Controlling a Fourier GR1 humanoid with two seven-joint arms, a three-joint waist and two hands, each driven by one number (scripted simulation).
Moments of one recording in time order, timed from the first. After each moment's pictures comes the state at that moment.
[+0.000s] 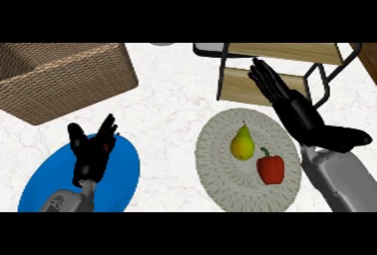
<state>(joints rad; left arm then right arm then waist) -0.12 0.28 -0.29 -1.34 0.38 0.37 0.21 -0.41 -0.39 0.32 -1.46 -0.34 0.06 -0.22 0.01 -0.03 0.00</state>
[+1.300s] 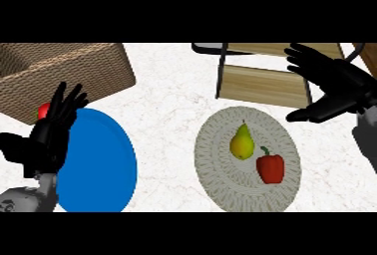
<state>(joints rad) -0.12 0.41 -0.17 -1.62 0.25 0.39 0.09 -0.54 -0.59 0.15 -1.32 -0.52 0.21 0.33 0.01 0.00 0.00</state>
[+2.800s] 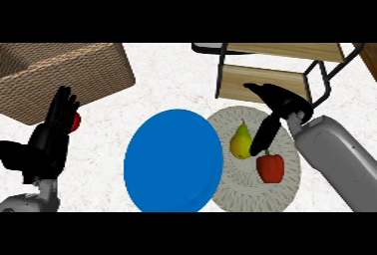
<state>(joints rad) -0.07 0.34 -0.12 -1.66 0.17 0.33 0.11 -0.67 -0.47 0.48 -1.36 0.07 0.35 0.87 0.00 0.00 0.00</state>
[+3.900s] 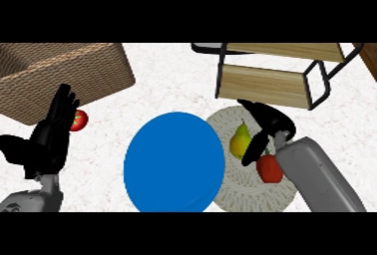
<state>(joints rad) -0.09 0.25 -0.02 -1.63 0.09 0.23 0.13 -0.50 -0.26 0.34 -1.26 0.41 0.38 0.64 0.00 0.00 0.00</state>
